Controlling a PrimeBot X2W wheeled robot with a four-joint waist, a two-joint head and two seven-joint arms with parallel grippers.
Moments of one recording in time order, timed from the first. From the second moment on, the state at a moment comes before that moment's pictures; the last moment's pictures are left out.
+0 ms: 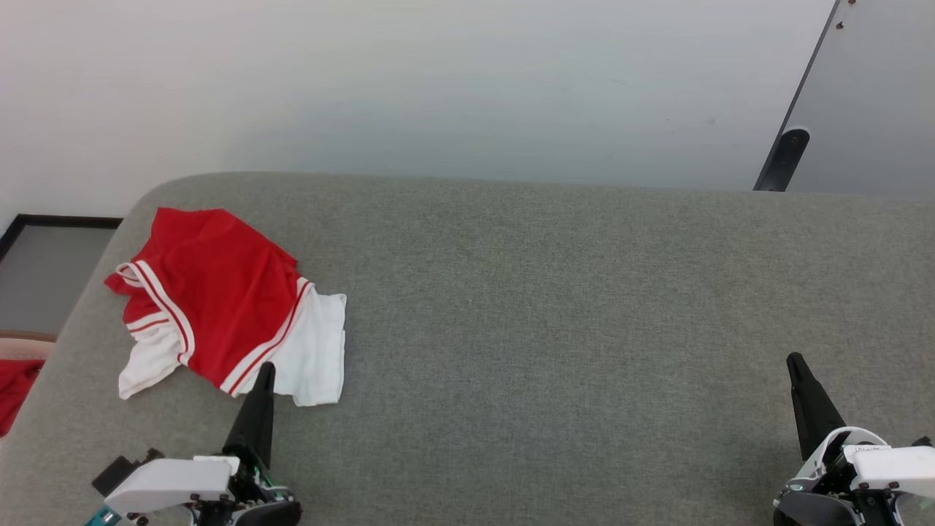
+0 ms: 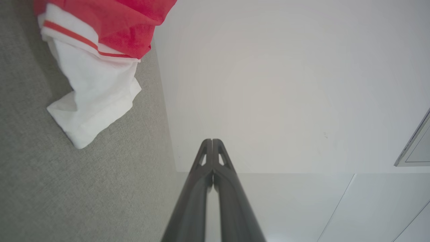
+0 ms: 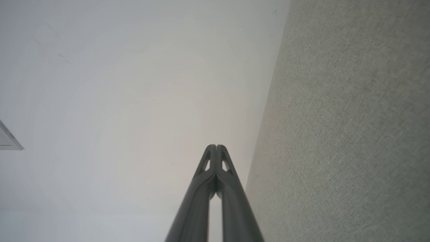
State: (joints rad) left arm -0.10 0.05 0.11 0.24 -1.61 -0.13 0.12; right arm -0.11 -0.05 -0.11 0.25 1.61 0.13 0.11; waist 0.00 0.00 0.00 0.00
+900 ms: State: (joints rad) left arm -0.10 0.05 0.11 0.24 -1.61 -0.13 0.12; right arm -0.11 -0.05 -0.11 0.25 1.61 0.13 0.11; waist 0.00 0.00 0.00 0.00
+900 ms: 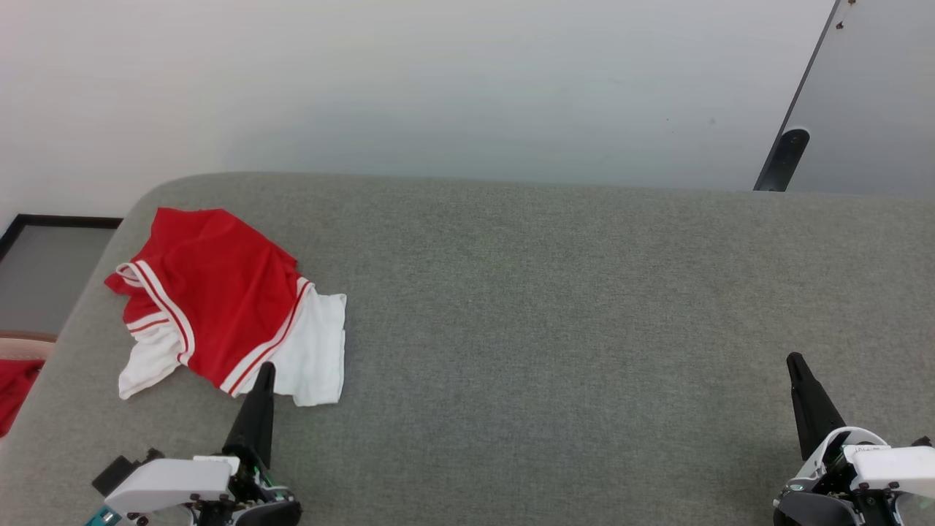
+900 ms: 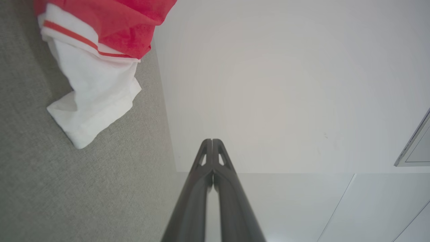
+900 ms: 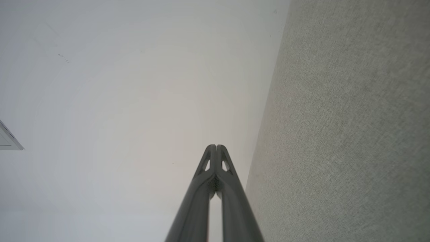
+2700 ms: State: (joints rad) left arm -0.10 0.05 0.11 0.24 -1.61 -0.13 0.12; right arm -0.11 -0.05 -0.11 0.25 1.61 0.13 0.11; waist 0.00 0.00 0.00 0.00
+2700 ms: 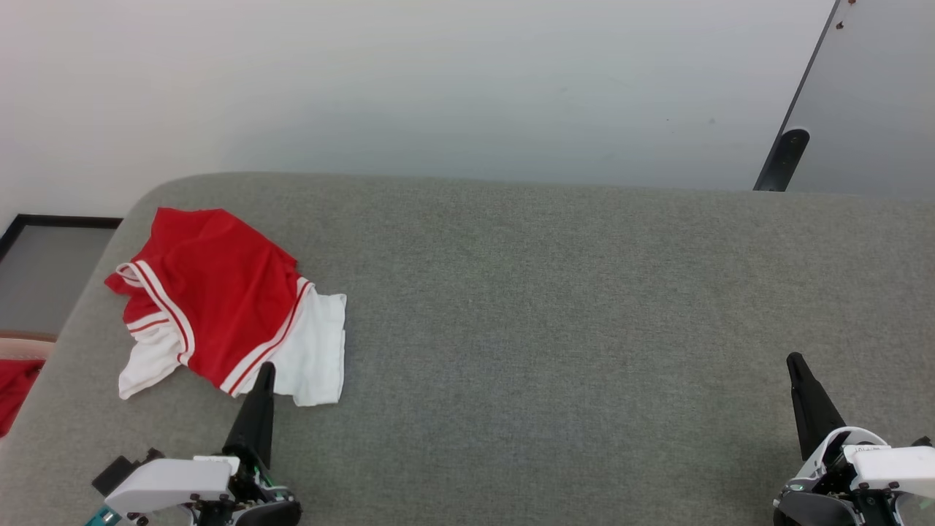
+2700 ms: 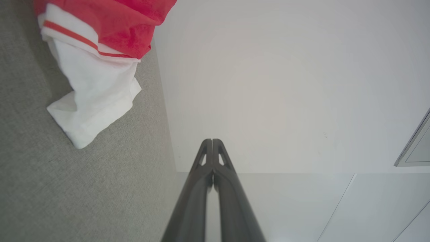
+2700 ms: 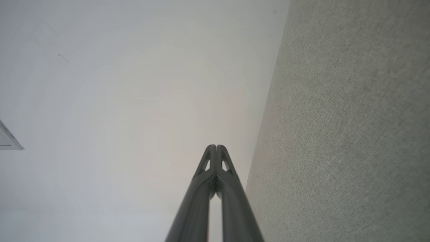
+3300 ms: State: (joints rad) left arm -0.10 0.05 0.11 0.24 -1.61 -0.13 0.12; right arm -0.11 -0.05 -0.11 0.25 1.61 0.13 0.11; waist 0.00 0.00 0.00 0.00
